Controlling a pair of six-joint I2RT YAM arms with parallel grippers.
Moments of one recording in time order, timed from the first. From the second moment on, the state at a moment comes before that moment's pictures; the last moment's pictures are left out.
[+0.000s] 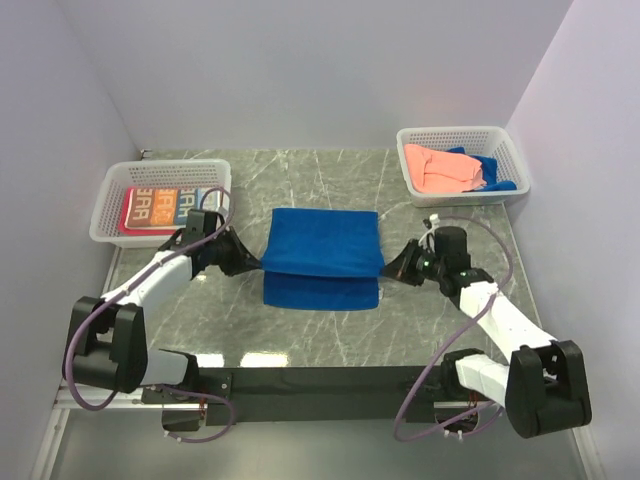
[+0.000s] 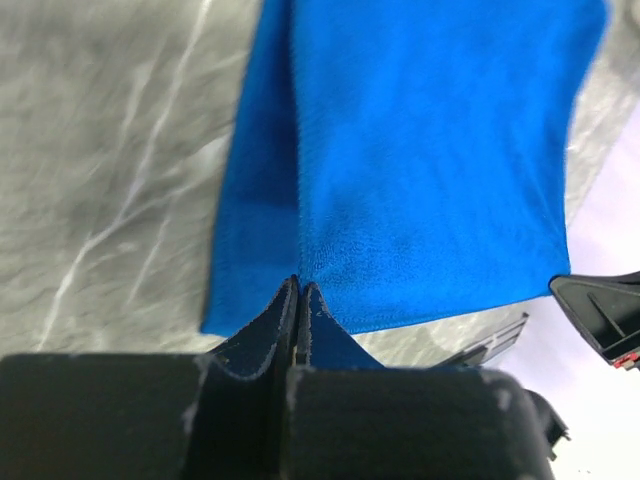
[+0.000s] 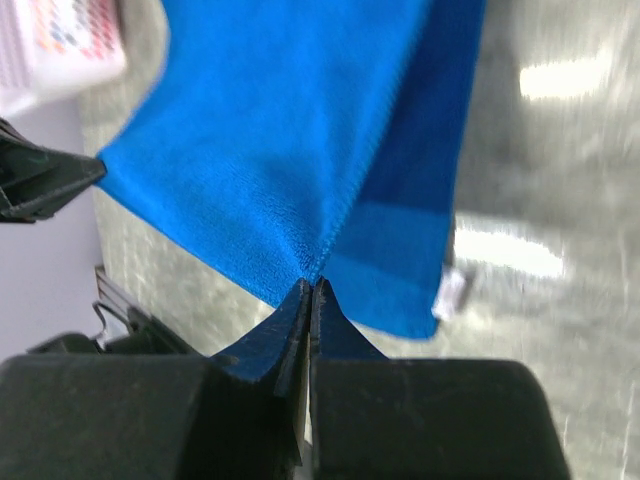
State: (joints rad) left arm -0.19 1.33 0.76 -0.32 0.40 -0.78; right arm 0.16 1.10 0.54 -0.16 -0.50 0.65
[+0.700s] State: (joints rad) left arm -0.23 1.34 0.51 -0.22 0.37 -0.81; right arm 0.18 1.18 0.30 -0.06 -0.47 0.75
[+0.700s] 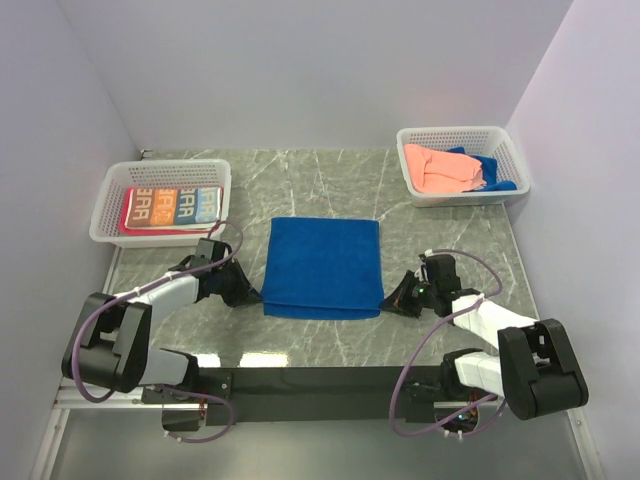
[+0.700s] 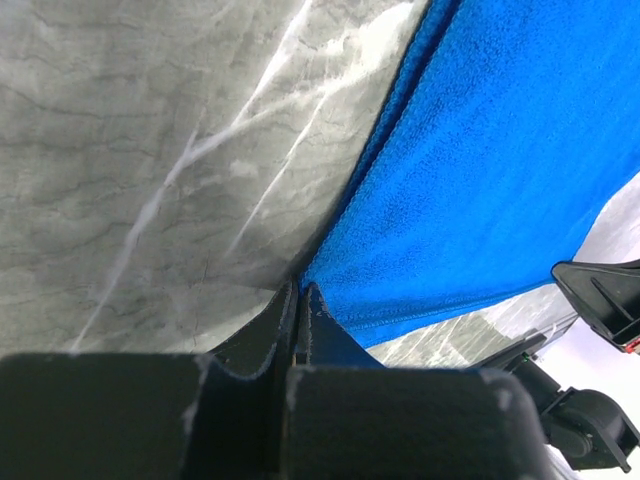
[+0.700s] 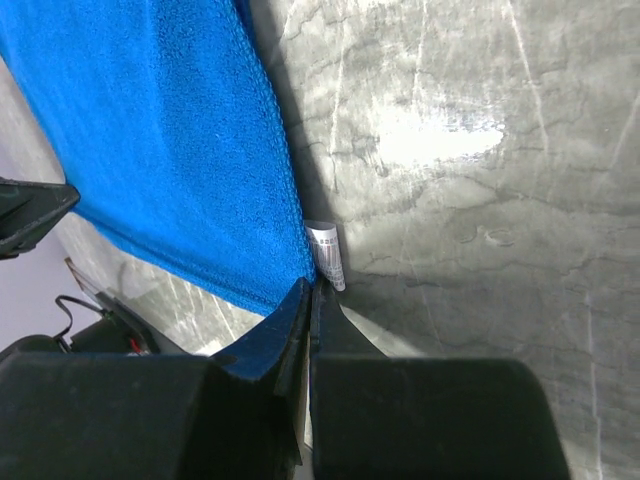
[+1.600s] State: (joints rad) left arm -0.31 1.04 0.63 -0.43 0.25 -0.84; right arm 0.19 0.89 0.43 -0.30 -0.41 0.71
